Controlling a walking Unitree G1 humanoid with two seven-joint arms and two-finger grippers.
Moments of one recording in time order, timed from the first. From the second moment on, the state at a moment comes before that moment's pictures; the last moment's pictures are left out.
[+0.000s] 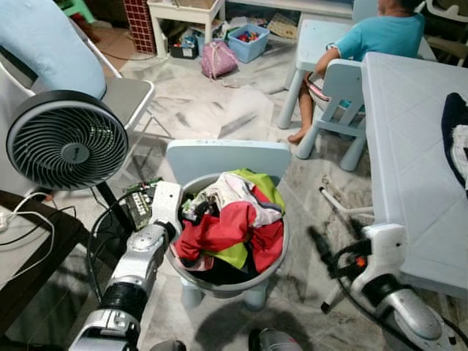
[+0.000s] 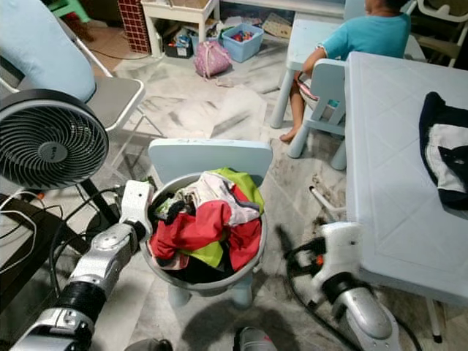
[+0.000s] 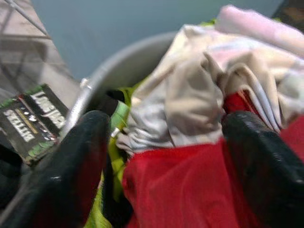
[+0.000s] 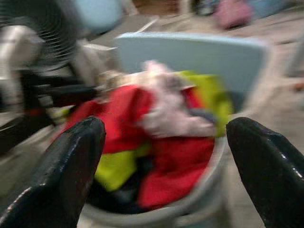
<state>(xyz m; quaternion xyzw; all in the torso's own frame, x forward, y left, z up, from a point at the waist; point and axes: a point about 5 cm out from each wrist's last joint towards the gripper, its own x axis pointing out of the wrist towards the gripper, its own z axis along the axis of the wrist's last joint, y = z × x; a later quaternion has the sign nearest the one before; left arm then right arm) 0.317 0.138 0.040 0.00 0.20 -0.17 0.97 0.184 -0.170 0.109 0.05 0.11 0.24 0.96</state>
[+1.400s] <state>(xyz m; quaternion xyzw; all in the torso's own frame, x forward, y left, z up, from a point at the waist) 0.326 0.133 0.030 0.00 0.23 -0.17 0.96 0.217 -0.167 0.110 0.03 0.10 0.25 0.96</state>
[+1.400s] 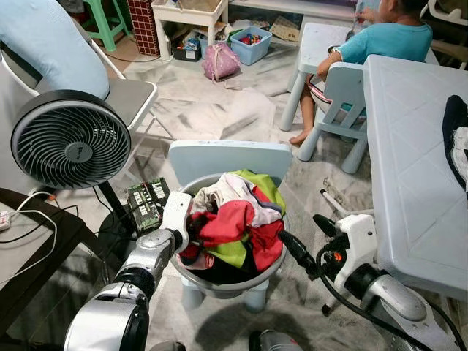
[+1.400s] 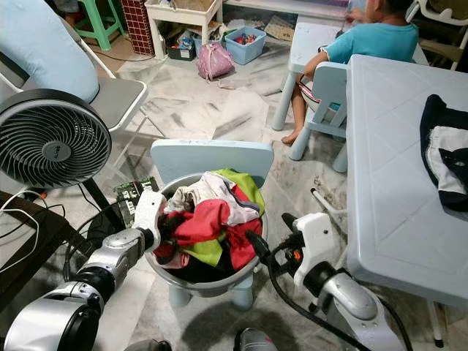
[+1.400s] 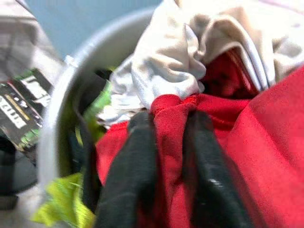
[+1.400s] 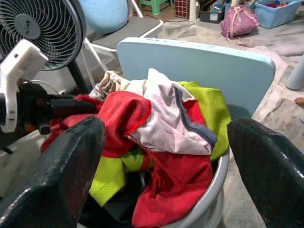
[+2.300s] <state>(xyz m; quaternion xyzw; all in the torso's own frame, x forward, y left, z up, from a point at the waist) 0.330 0.088 0.170 0.17 -0.16 -0.38 0.89 0.249 -0.149 0.104 0.05 0.05 0.23 0.97</state>
